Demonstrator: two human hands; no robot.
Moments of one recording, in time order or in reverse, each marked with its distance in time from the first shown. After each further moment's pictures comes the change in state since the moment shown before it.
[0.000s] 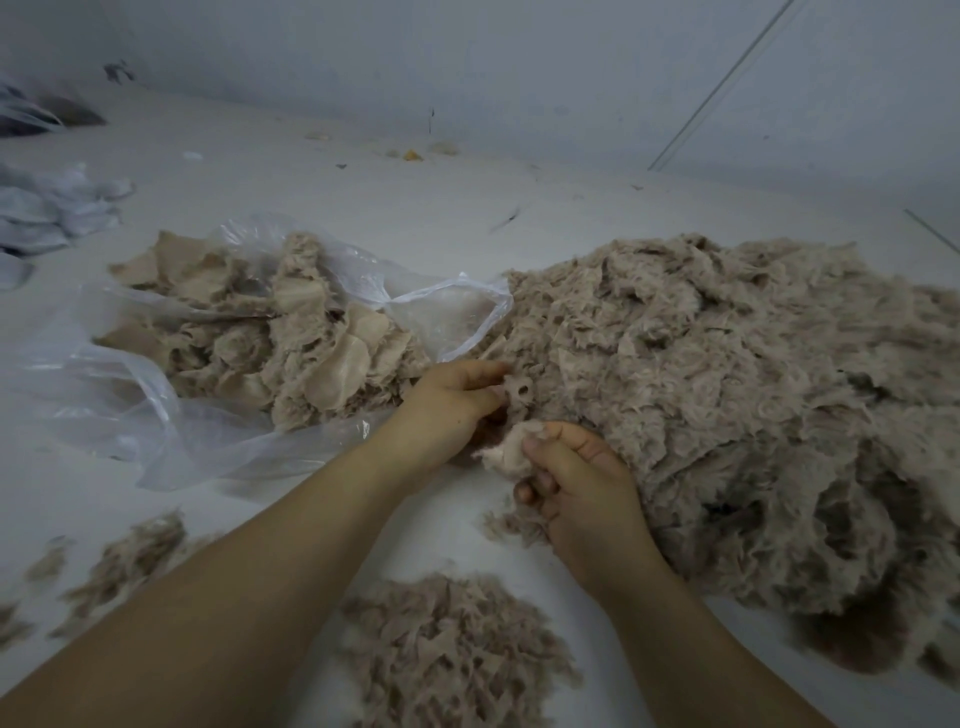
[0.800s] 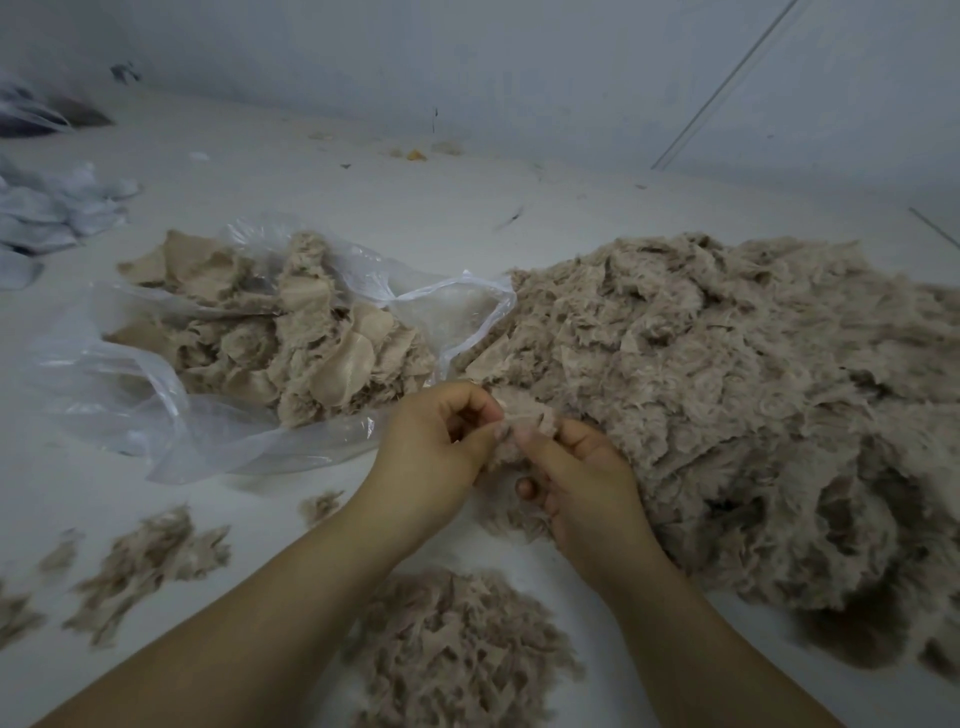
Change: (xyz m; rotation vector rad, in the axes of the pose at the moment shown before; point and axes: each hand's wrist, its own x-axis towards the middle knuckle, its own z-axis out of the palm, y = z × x) left_hand -0.047 -0.012 -0.003 0.173 0.121 0.320; right_hand 0.003 0.001 -0.005 -0.171 -0.107 -0.039
